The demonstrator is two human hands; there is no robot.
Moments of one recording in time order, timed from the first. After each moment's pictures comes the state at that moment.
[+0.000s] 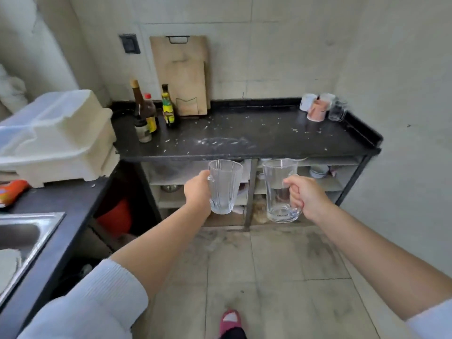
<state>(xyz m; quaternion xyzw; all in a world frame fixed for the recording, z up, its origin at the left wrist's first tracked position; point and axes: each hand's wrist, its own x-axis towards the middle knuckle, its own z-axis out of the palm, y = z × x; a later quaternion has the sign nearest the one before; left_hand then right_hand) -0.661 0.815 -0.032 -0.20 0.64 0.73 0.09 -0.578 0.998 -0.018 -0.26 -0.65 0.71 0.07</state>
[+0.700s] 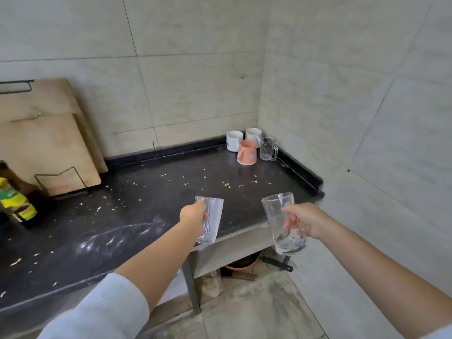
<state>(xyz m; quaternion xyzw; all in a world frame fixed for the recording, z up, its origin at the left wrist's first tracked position) -0.958 1.153 -0.068 -0.15 0.68 0.67 0.27 -0.783 1.310 -0.019 -0.46 -0.68 0.57 0.02</state>
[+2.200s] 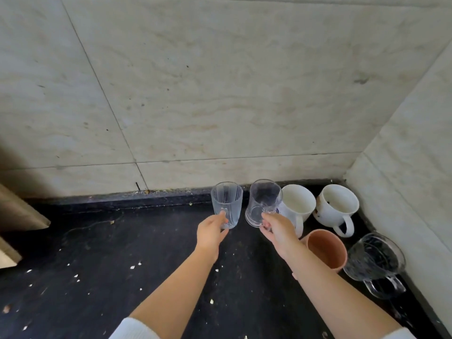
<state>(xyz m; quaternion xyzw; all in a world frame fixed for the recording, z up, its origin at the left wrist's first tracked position) -1.366 1.419 -0.166 -0.19 0.61 0.73 0.25 -1.323 1.558 -0.155 -0.47 -0.49 0.74 0.00</state>
